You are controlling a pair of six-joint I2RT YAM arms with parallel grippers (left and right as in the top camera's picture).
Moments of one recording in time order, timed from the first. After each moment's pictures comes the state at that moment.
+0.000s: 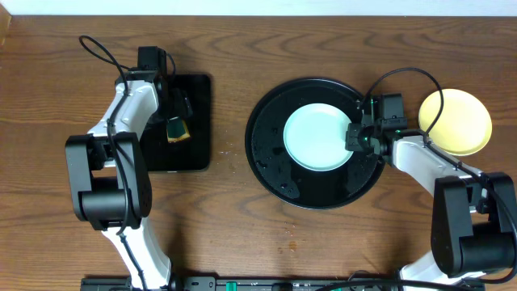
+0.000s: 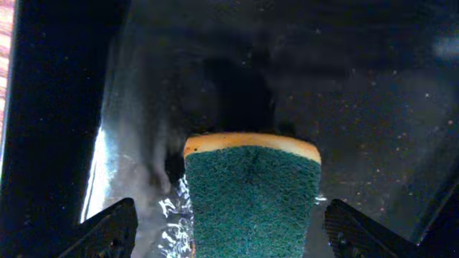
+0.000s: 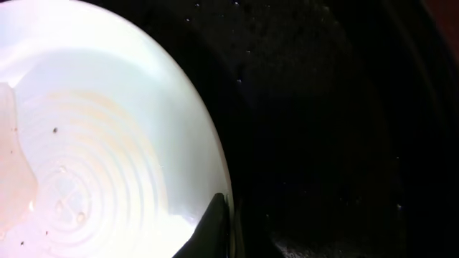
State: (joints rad) left arm 0.05 2.03 1.43 -0.73 -0.06 -0.29; right arm 0.13 1.76 0.89 -0.21 -0.13 0.21
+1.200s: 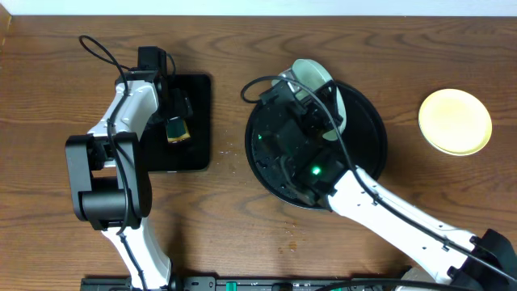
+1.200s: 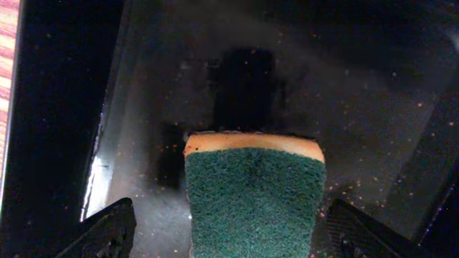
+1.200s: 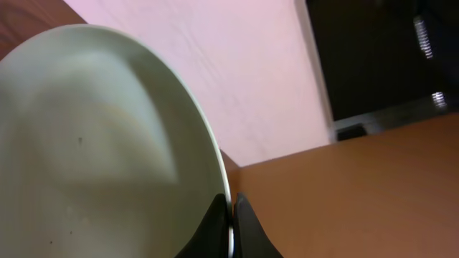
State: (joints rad) left arm 0.05 2.03 1.43 -0.73 -0.06 -0.29; right arm 0.86 1.55 1.16 -0.17 1.28 -0.55
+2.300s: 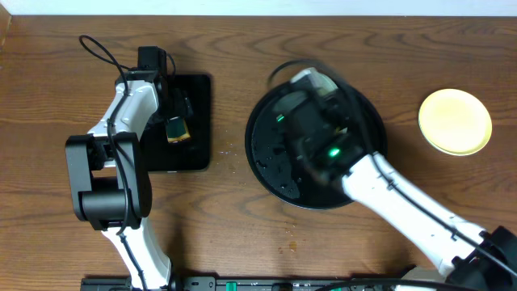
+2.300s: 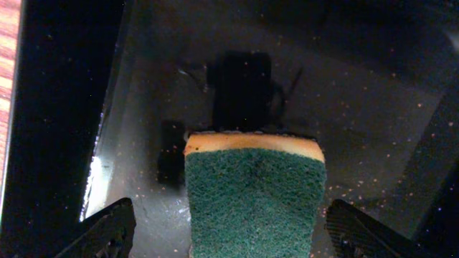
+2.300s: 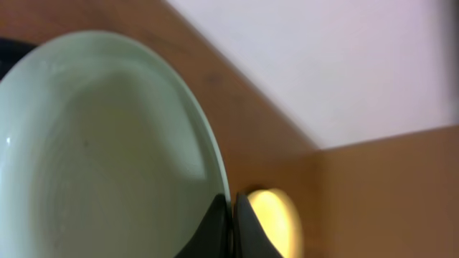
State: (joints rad) left arm 0.05 2.03 1.43 -0.73 -0.06 -0.29; right arm 0.67 1.55 1.16 -0.42 0.87 -0.21
